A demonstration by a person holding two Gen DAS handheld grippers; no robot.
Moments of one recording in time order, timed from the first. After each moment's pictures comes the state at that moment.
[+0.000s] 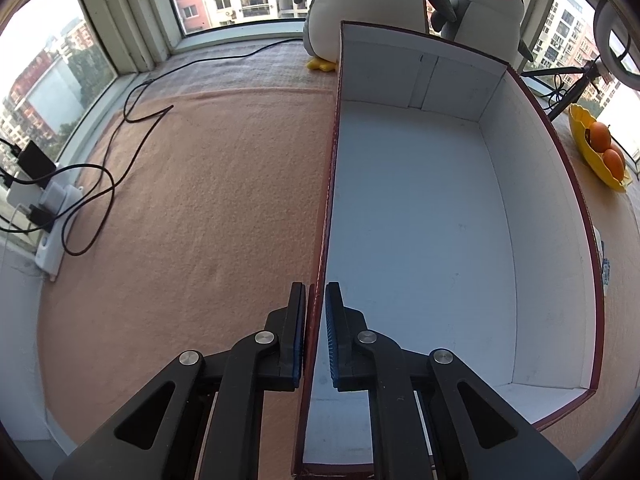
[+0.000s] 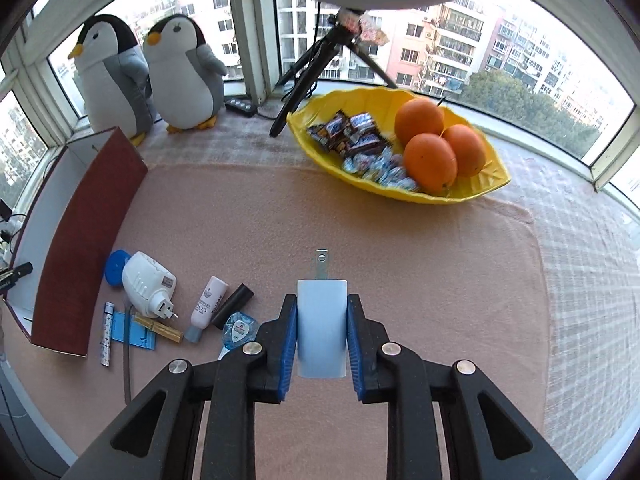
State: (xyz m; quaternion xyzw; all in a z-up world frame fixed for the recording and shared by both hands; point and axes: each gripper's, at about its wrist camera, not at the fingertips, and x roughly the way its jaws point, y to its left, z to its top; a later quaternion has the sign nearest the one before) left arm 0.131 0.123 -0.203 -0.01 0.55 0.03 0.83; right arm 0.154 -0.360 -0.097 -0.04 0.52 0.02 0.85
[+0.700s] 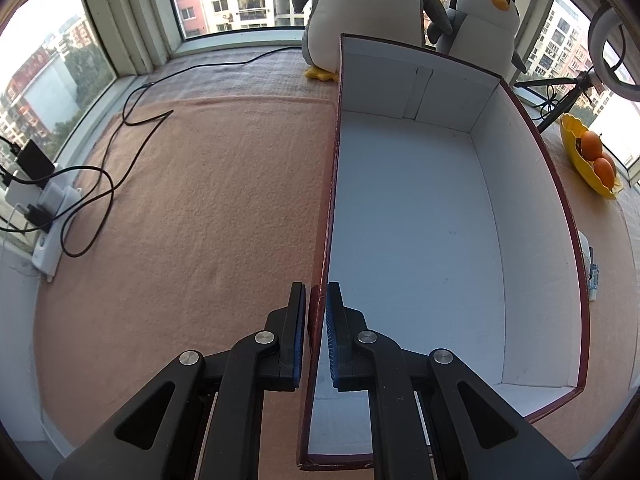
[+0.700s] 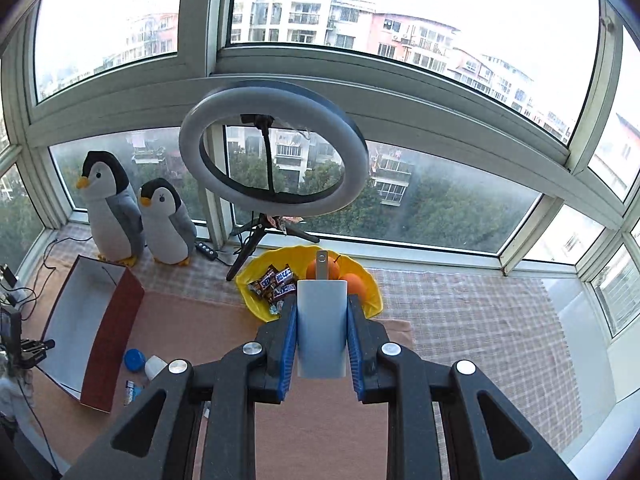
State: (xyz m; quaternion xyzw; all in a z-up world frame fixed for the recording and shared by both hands) left arm 0.130 0.128 -0.194 -0.03 0.54 0.02 0.84; right arm 0.150 -0.384 0.094 -0.06 0.41 -0.02 0.91
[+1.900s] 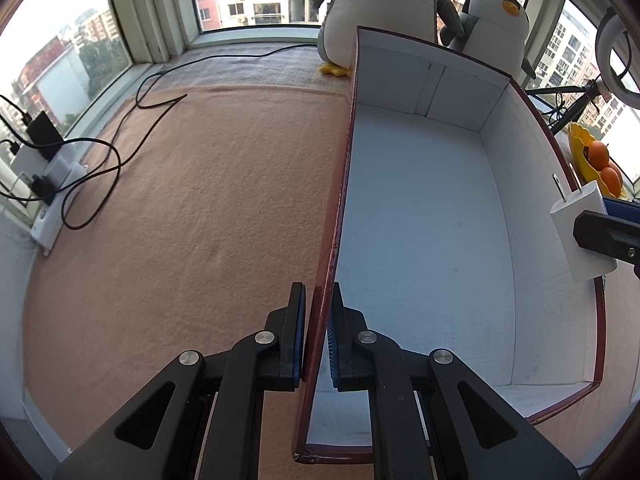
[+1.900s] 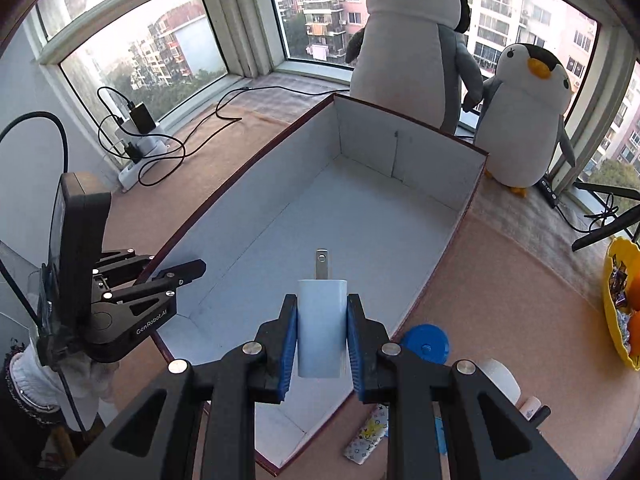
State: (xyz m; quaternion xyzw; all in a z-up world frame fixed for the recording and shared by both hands) left arm 0.111 0.127 -0.209 -0.04 0.53 0.04 0.85; right arm 0.168 -0.026 -0.129 -0.12 0.51 0.29 0.80
